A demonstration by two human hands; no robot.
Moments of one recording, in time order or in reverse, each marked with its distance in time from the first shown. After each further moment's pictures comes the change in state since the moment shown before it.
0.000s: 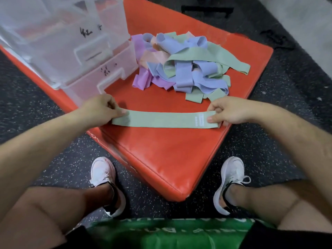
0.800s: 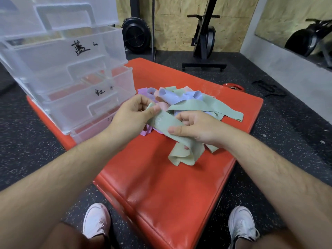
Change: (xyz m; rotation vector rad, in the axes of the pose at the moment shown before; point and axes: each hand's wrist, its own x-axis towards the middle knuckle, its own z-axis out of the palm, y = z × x) left_hand -0.006 0.131 -0.012 -0.696 0.167 0.363; right_hand 0.002 -0.095 -0.019 0.502 0.099 -0.395
